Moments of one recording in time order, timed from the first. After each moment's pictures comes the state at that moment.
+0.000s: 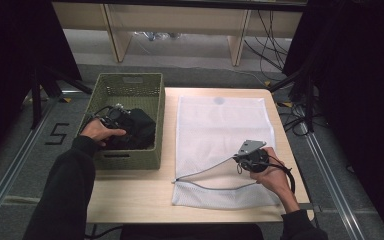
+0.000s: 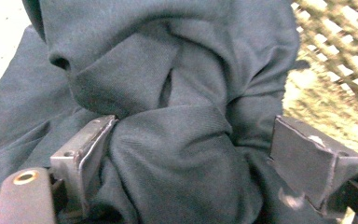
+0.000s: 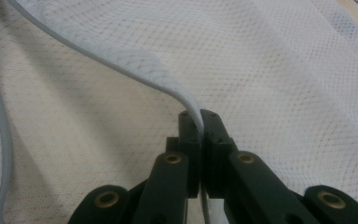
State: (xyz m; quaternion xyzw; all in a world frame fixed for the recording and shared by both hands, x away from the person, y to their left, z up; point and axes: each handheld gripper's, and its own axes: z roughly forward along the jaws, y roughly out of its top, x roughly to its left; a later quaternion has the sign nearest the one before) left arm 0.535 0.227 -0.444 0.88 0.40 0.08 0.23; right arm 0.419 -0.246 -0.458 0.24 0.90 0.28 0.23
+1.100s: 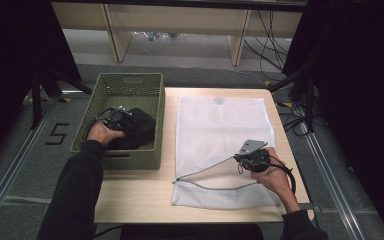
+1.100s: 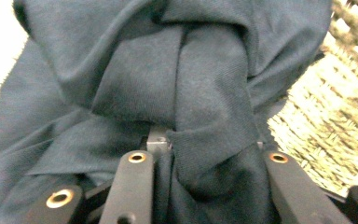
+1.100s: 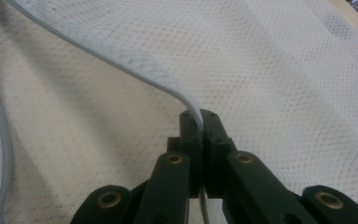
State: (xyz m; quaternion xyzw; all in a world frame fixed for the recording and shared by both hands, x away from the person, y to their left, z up) left arm 0.544 0.229 -0.459 0.88 0.41 0.11 0.22; right arm 0.417 -0.248 -0.455 0.24 0.90 0.28 0.23
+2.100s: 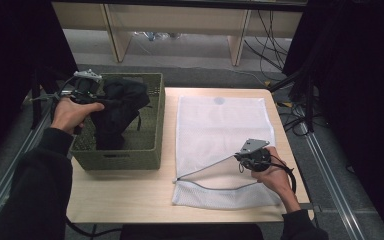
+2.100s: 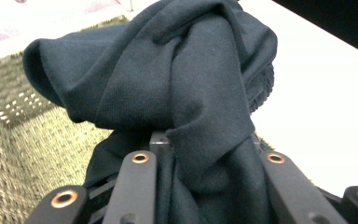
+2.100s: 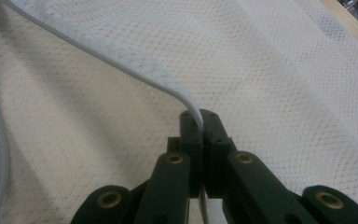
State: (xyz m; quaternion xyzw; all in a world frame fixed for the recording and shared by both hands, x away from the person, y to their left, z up) left arm 0.492 0.251 -0.310 0.80 0.41 0.16 0.42; right arm 0.420 -0.251 -0.454 0.23 0.90 0.29 0.24
